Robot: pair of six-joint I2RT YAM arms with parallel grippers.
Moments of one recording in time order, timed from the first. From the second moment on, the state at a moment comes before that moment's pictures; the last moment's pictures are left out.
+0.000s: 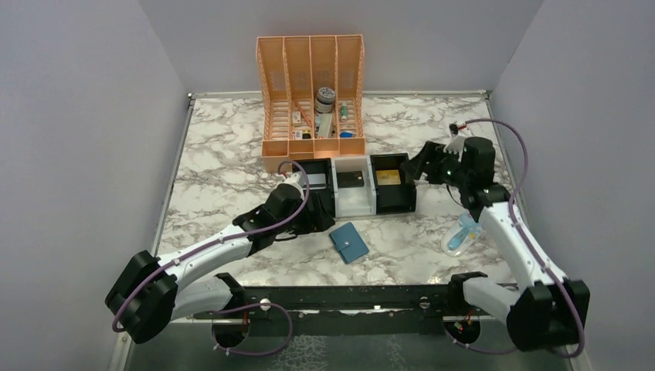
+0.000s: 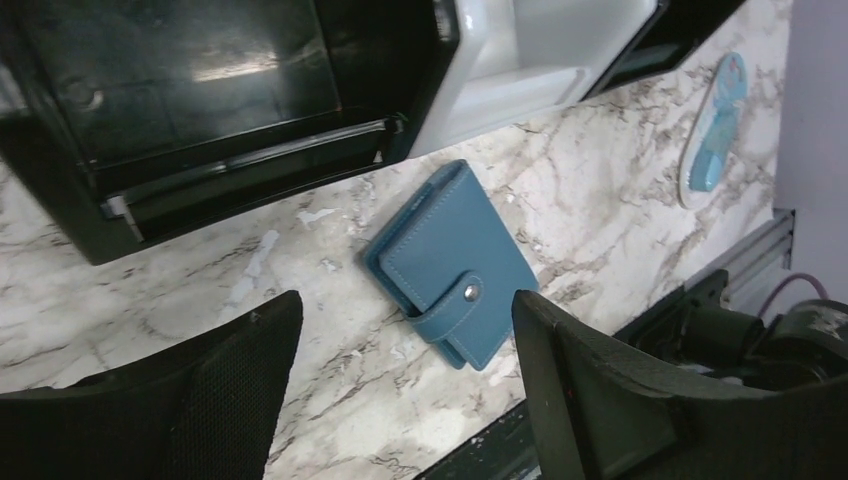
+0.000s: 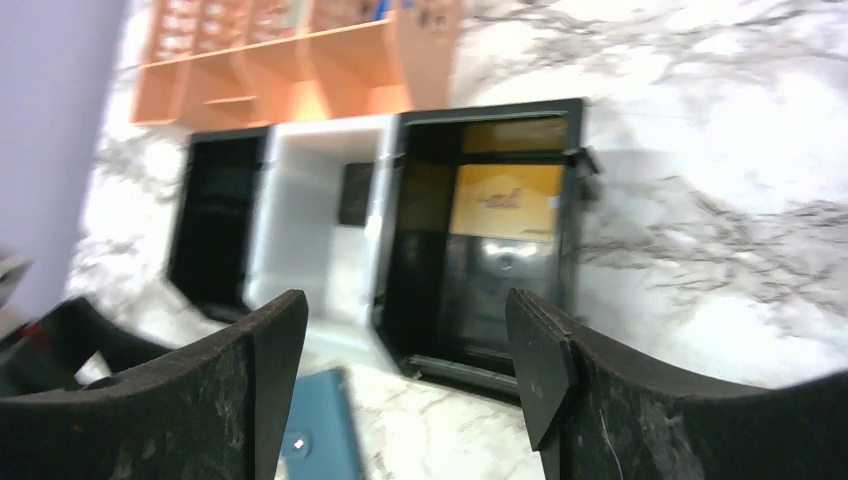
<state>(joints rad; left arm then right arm) -0.74 1.11 0.53 -0.10 0.07 -0.82 0.12 1.16 0.83 -0.22 -0.33 0.38</state>
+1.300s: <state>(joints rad) -1.15 1.42 0.65 -0.09 -0.29 -0.87 0.54 1.26 0.33 0.21 -0.58 0.50</state>
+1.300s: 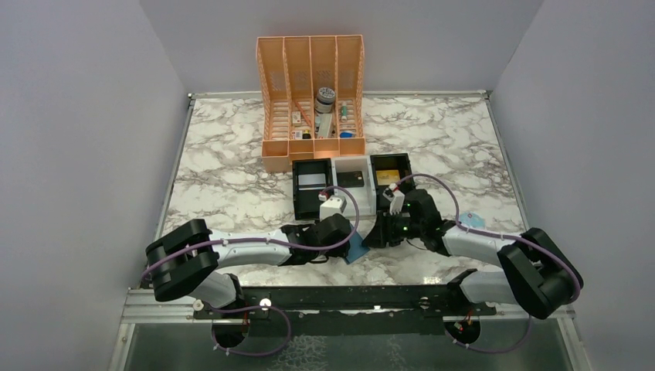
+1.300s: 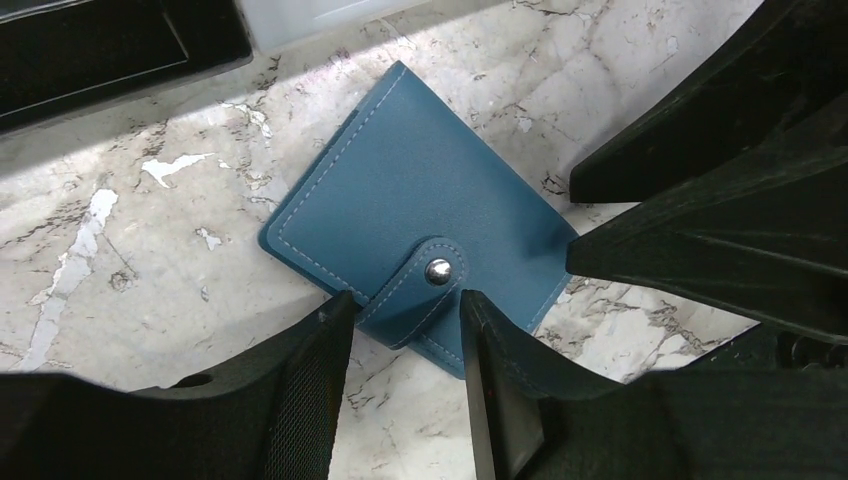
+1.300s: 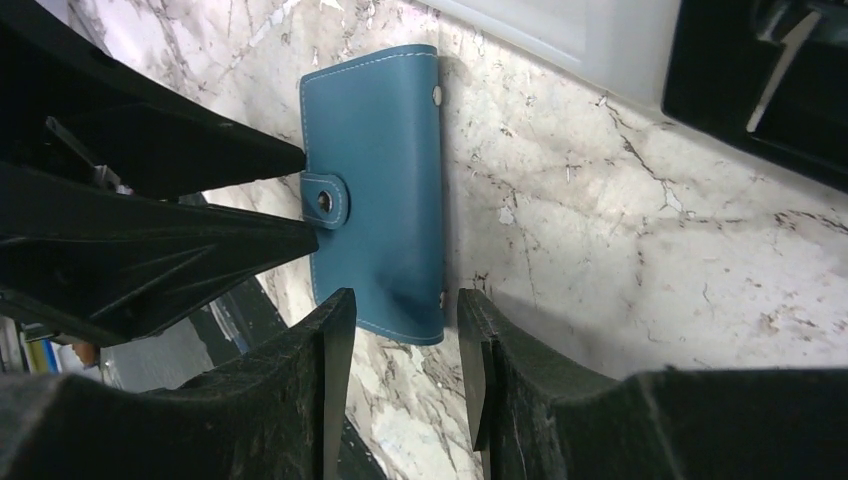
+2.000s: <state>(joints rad) -1.16 1.41 0.62 -0.09 -0.31 -0.86 0.58 1.33 0.32 0.34 -0.58 0.51</state>
